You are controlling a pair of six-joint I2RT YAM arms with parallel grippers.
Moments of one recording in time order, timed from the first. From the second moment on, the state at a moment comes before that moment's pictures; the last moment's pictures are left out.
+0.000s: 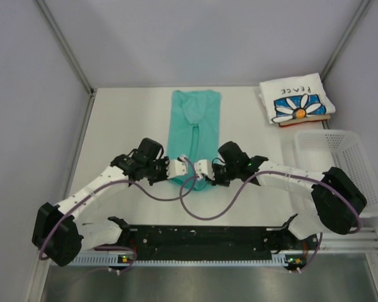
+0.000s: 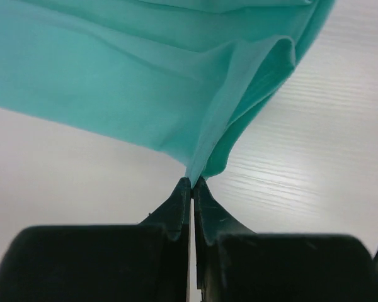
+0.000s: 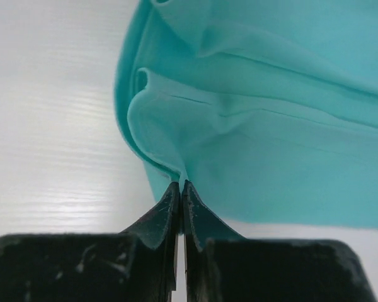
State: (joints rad) left arm -0.59 1.11 0.75 -0.67 0.28 0.89; right arm 0.85 1.44 0.77 -0.26 -0.42 -0.79
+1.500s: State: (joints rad) left arm -0.33 2.12 1.72 -0.60 0.06 0.55; right arm 0.36 2.09 1.45 -0.07 -0.40 -0.05
